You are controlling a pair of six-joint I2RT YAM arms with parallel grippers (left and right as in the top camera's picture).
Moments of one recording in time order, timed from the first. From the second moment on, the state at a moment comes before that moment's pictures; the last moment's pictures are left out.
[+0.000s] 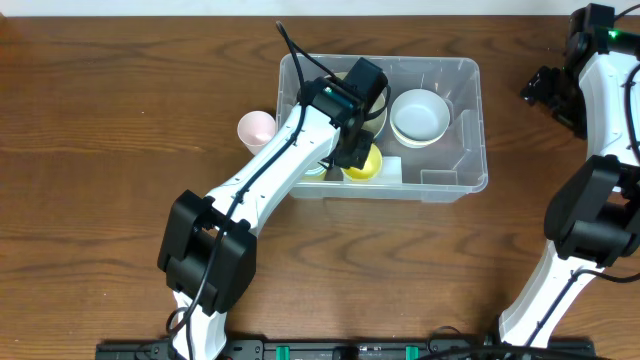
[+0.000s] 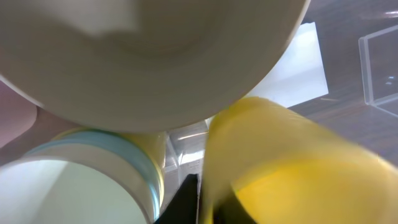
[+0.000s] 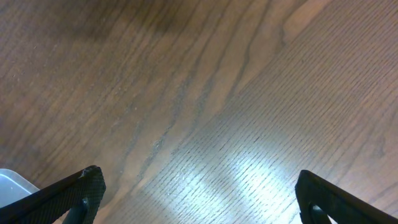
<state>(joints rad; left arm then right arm) -0.63 2.01 1.77 -1.14 0.00 -0.27 -0.24 2.17 1.99 -1.22 0.21 0.56</state>
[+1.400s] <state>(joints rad) -0.16 1.71 1.87 -1.23 -0.12 -0.35 -0.24 2.17 1.99 -1.22 0.21 0.56</state>
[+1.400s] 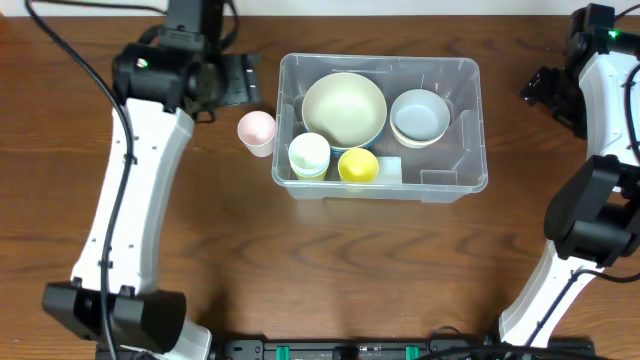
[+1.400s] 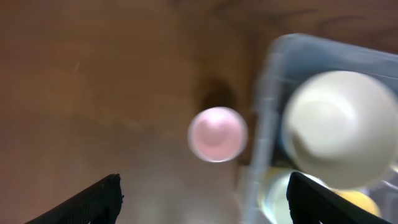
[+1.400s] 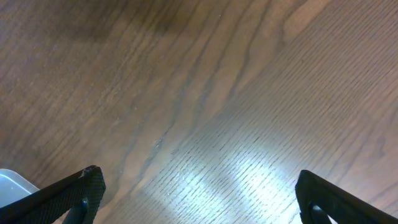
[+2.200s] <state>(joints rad) -0.07 2.03 1.79 -1.20 -0.06 -0.39 -0.24 2.17 1.99 -1.22 0.21 0.56</state>
